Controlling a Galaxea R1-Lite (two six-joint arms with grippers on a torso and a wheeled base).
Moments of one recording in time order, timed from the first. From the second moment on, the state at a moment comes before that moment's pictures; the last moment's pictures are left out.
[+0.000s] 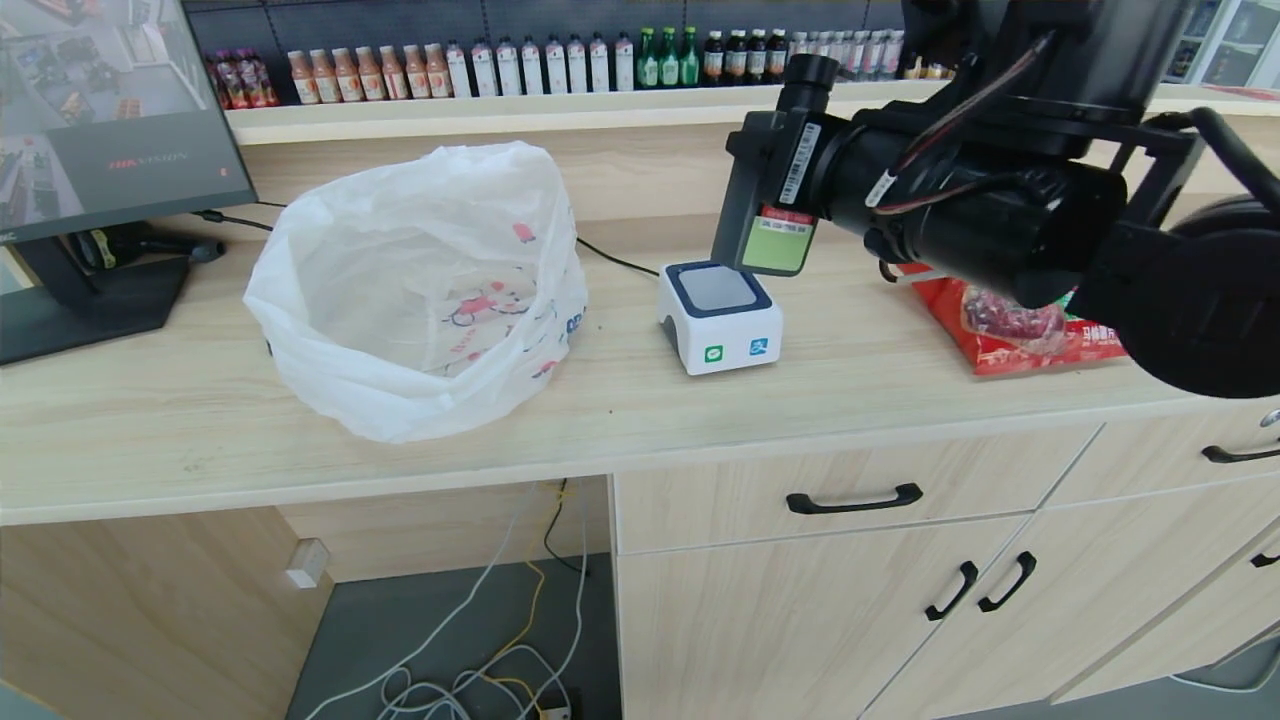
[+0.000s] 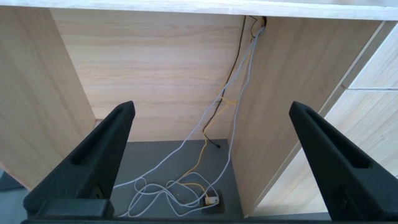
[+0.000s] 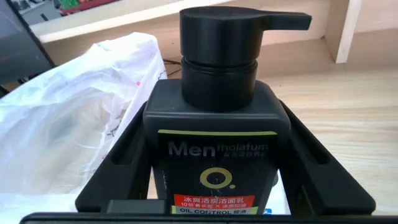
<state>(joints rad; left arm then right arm) 0.00 0.00 0.00 0.00 0.00 0.00 0.66 1.79 -1.49 -0.42 -0.27 0.17</state>
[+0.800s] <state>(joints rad) 0.00 0.00 0.00 0.00 0.00 0.00 0.63 1.74 -0.98 -1.26 -0.03 -0.17</state>
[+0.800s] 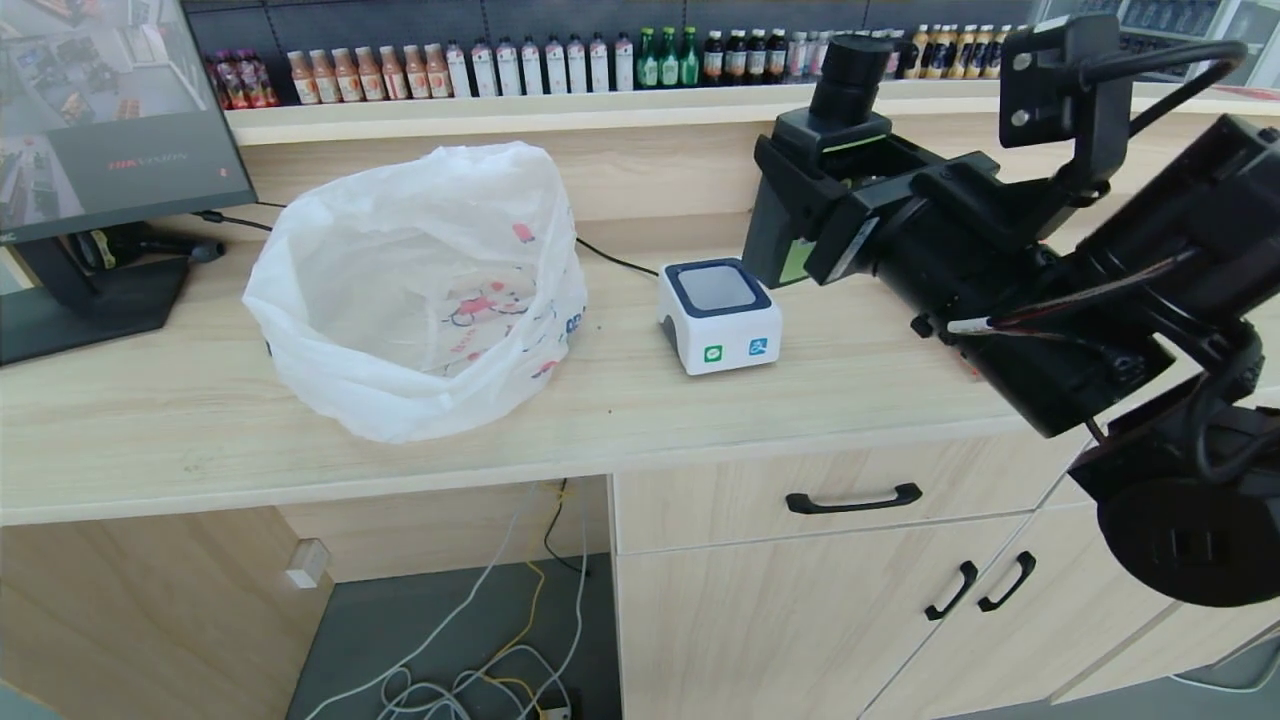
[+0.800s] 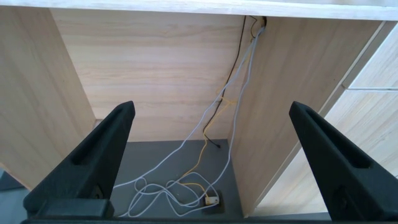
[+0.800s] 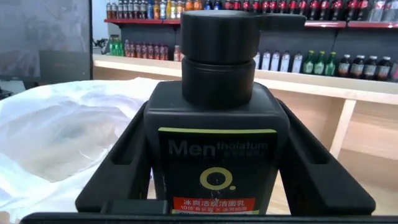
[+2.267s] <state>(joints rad) 0.00 0.00 0.00 0.00 0.00 0.00 0.55 2.00 -1.06 -1.57 -0.04 -0.22</state>
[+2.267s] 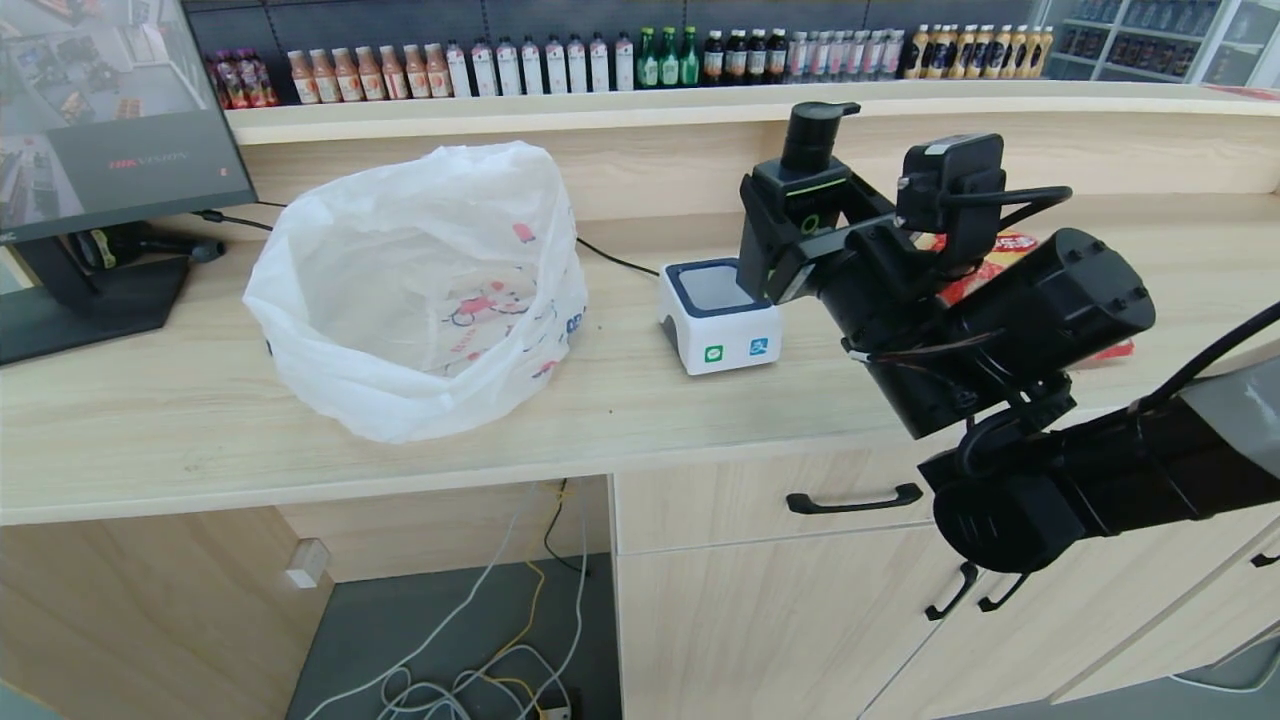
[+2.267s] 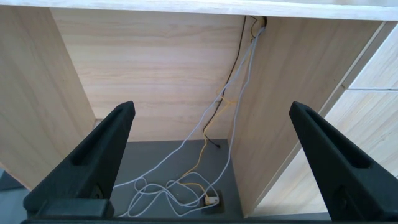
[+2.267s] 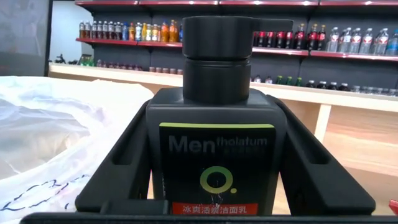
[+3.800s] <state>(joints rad) 0.00 0.00 0.00 0.00 0.00 0.00 0.56 1.99 -1.08 -1.57 -0.08 -0.20</state>
